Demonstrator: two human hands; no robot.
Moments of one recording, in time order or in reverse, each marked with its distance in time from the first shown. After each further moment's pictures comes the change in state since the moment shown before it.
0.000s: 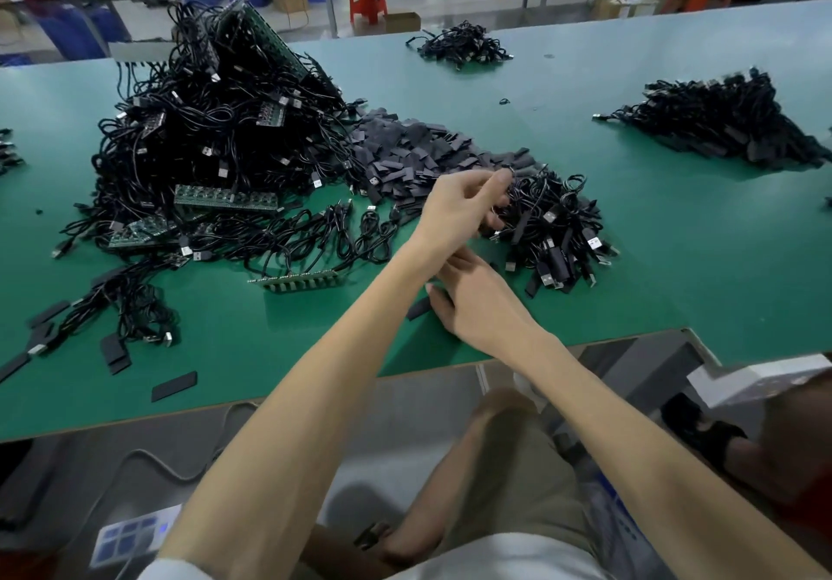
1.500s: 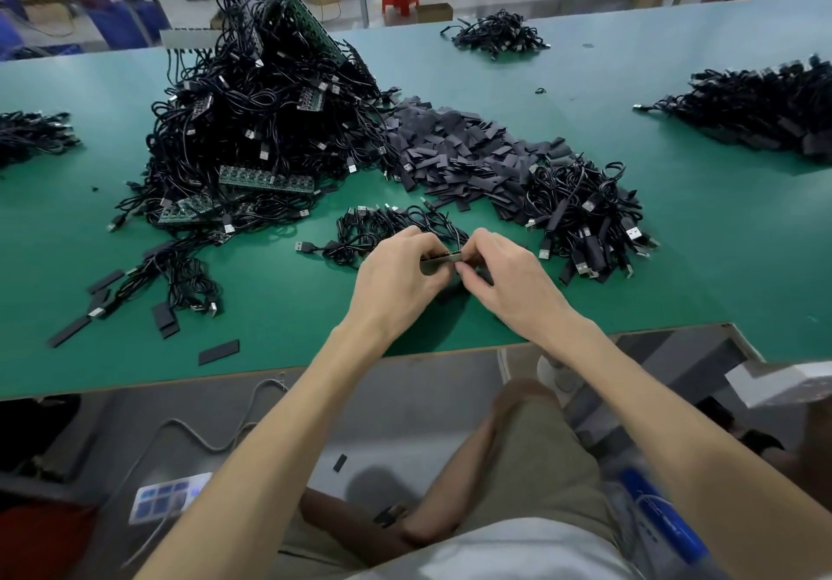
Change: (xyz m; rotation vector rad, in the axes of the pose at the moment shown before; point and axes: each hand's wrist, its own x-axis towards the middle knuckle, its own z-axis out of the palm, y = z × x) left_hand -0.099 -0.041 -0.059 0.759 0.203 0.089; right_hand -0.006 -0.004 -0.007 0.172 0.119 -0.027
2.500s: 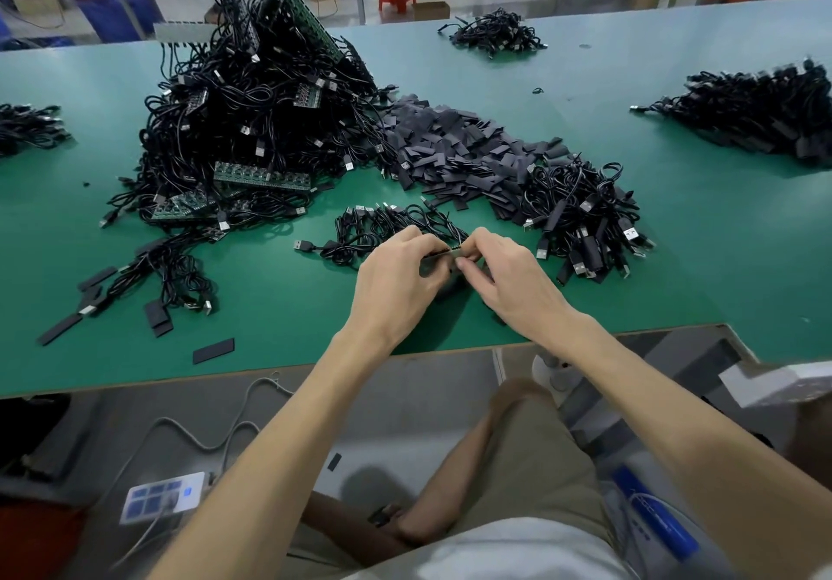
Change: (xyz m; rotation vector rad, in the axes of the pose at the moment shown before) left_hand -0.006 0.003 0.004 -0.020 0.087 0.033; right_hand 0.000 0.003 0.000 0.014 -0.017 0.003
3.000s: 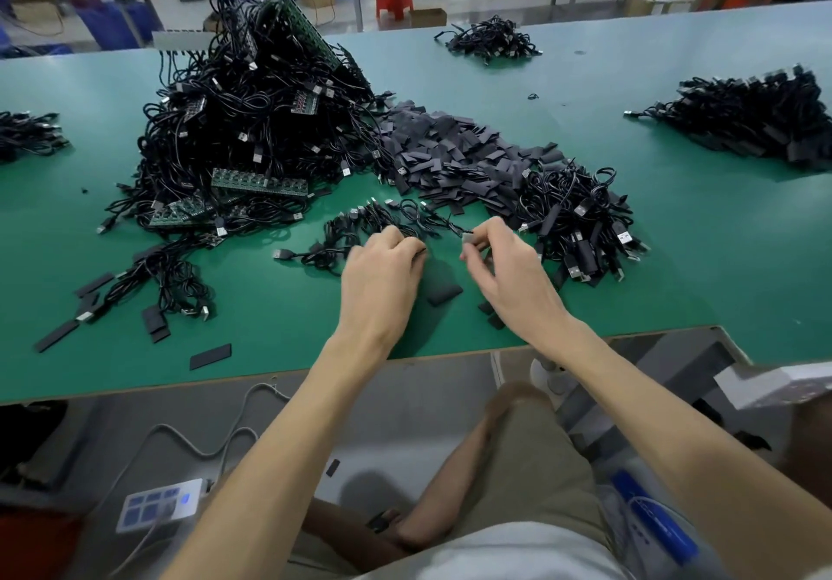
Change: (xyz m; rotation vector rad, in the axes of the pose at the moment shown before) left_hand 0.000 -0.008 -0.001 0.233 0.072 0.012; right_hand 0.002 0.000 0.000 0.121 0.141 0.077
